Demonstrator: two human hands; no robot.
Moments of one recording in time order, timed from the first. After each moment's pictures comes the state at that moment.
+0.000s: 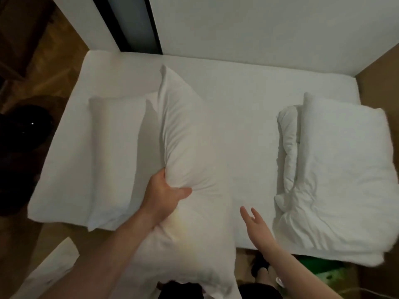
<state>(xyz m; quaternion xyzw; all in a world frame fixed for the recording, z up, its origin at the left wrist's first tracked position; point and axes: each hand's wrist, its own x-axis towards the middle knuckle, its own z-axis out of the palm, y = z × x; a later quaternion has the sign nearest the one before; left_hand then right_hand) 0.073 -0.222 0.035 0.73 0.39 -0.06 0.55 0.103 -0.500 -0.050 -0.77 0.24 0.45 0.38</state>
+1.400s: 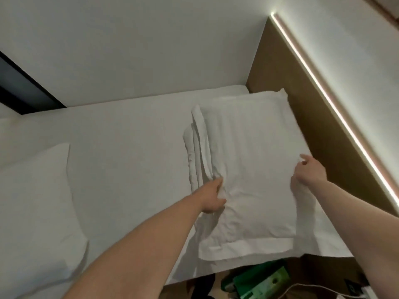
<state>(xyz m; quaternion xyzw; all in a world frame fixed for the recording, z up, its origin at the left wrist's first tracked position) 0.333 -0.724 -0.029 0.85 0.00 -0.38 0.36 0.416 -1.040 -0.019 -0.92 0.27 0.13 0.26</state>
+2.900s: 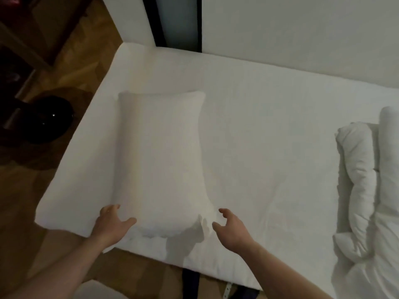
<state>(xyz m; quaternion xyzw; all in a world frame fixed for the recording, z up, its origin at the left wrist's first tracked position) -0.073 0.057 -0.205 0.77 0.50 -0.29 0.27 0.103 -0.254 -0.188 -0.84 -0.04 0.49 0.24</state>
